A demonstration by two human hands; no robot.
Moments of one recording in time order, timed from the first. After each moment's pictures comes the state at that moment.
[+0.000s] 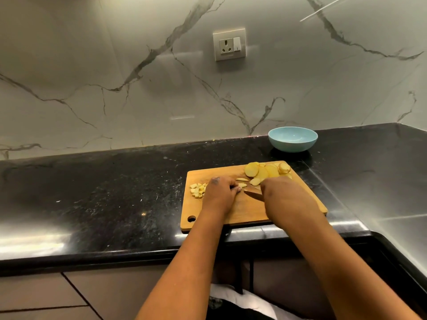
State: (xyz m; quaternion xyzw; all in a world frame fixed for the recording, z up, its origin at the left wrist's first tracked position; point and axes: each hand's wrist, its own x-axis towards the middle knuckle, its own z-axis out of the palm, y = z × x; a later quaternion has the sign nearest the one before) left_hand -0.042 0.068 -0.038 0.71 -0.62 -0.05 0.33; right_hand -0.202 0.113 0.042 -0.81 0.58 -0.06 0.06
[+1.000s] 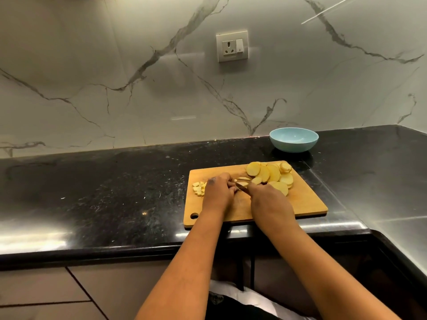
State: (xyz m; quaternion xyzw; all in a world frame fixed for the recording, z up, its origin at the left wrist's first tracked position) left_hand -0.039 0.075 -0.038 0.71 -0.60 -0.04 0.37; right_hand -0.180 0.124 0.009 -0.81 0.56 -0.17 0.02
